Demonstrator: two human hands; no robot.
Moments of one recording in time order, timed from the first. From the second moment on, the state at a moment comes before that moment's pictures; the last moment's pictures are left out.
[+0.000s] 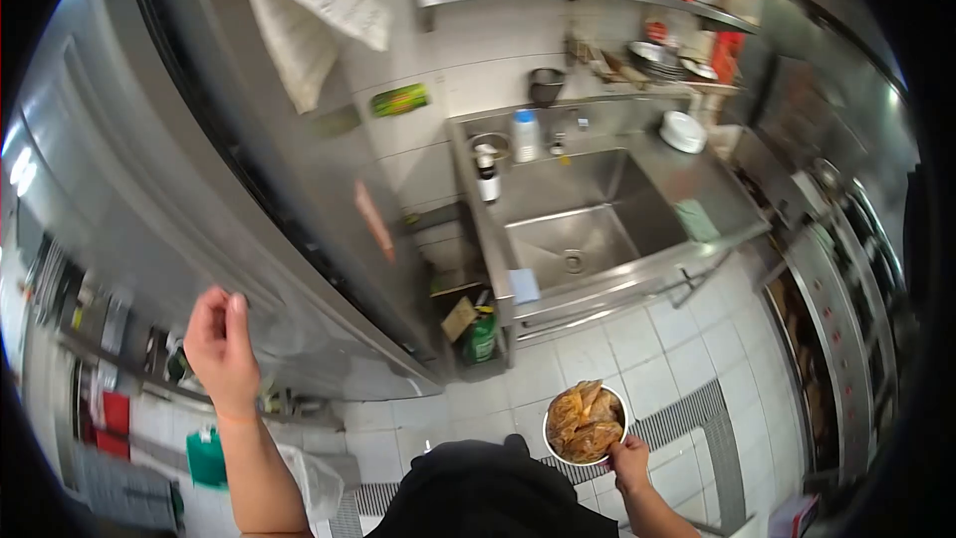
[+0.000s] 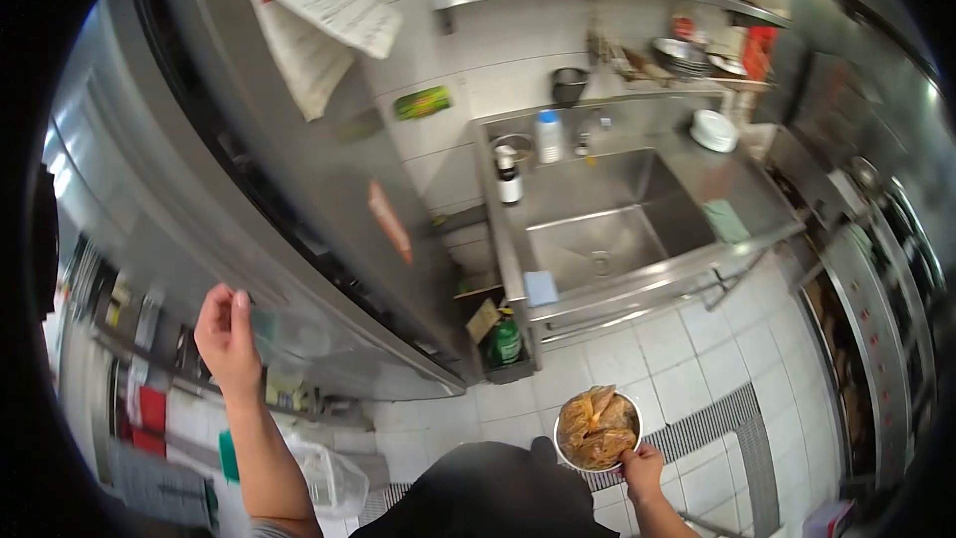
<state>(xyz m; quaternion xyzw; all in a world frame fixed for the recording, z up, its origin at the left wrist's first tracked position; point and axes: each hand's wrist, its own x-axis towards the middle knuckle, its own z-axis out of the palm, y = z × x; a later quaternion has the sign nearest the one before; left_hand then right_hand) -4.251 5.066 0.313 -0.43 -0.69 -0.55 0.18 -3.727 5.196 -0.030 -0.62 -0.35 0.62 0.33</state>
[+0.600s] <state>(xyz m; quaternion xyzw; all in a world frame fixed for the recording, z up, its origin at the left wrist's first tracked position) -4.167 4.597 0.281 -0.14 -0.81 -0.49 0.30 -4.109 5.183 0.049 -0.36 -0.49 0.79 0.03</state>
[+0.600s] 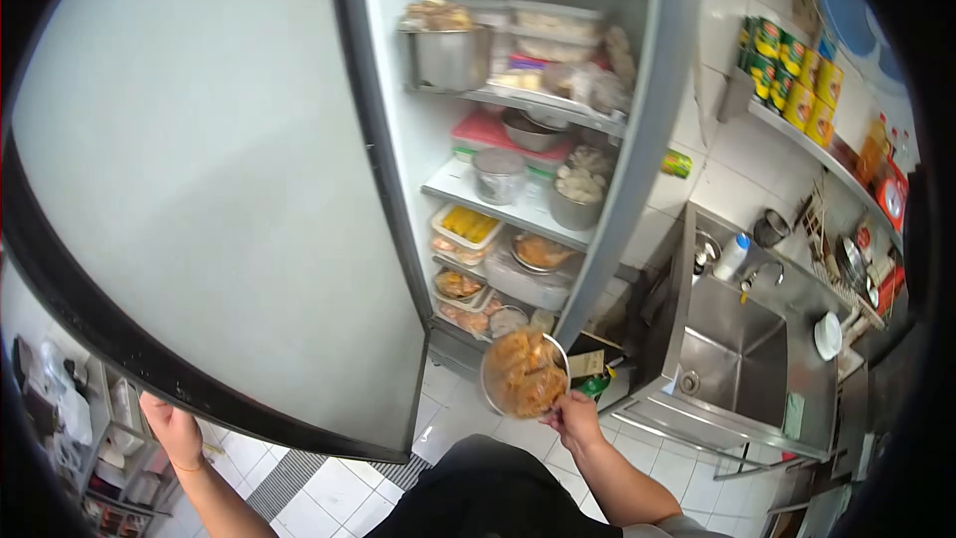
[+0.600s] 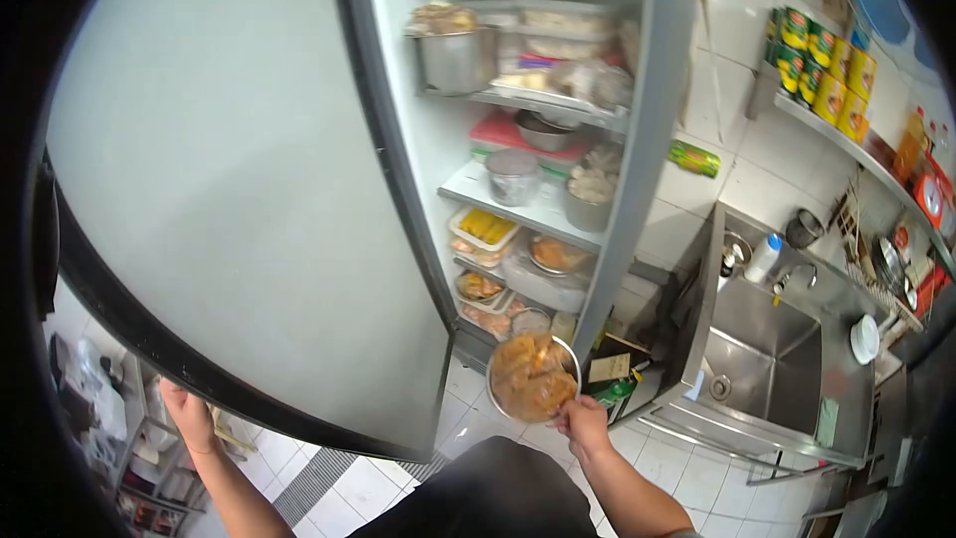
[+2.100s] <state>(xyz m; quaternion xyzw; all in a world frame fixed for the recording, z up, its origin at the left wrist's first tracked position) -4.504 4.989 0.157 -0.22 -0.84 -0.45 0.23 -4.409 5.199 0.076 -0.06 -0.62 0.77 -0.17</state>
